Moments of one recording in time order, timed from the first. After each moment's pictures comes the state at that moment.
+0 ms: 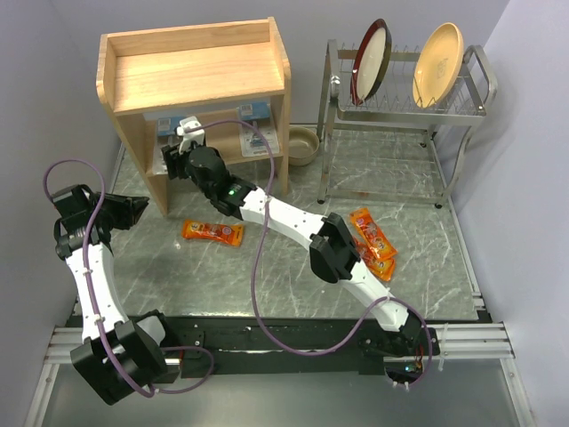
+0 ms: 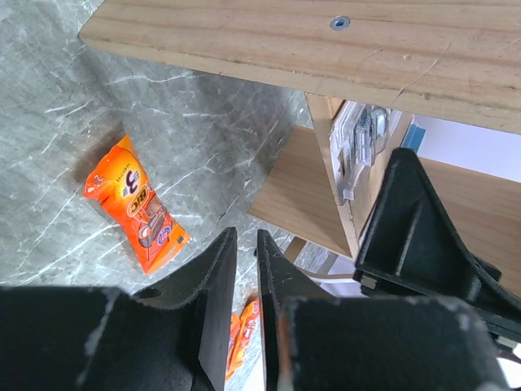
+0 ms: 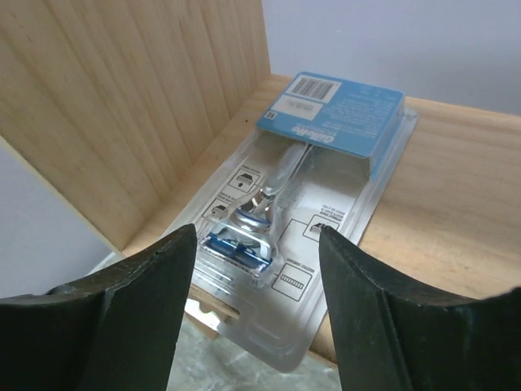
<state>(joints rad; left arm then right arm) 0.53 1.00 0.89 -0.51 0.50 -1.04 1.01 2.48 2.39 0.11 0.33 0.12</state>
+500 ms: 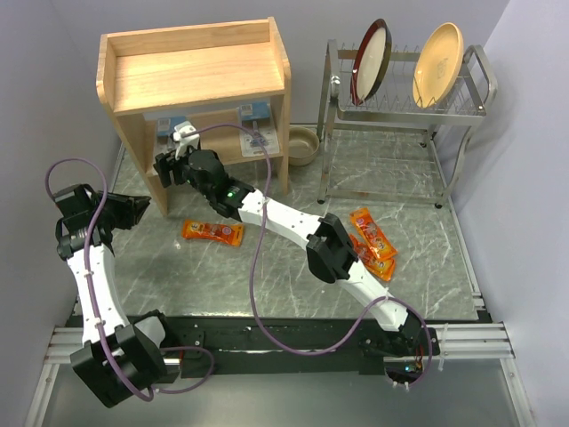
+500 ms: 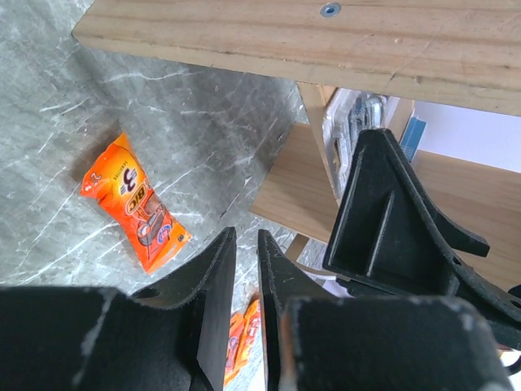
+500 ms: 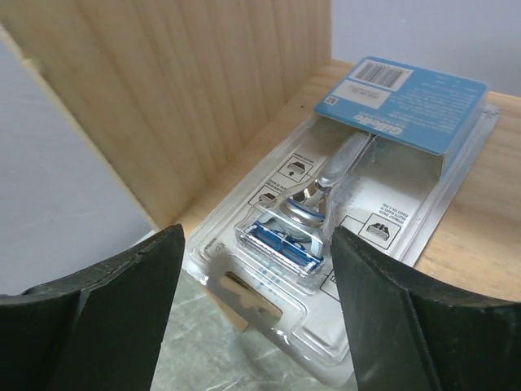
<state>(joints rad) 0.50 0.99 0.89 -0.51 0.49 -1.03 1.01 2.52 2.40 0.14 0.19 0.15</state>
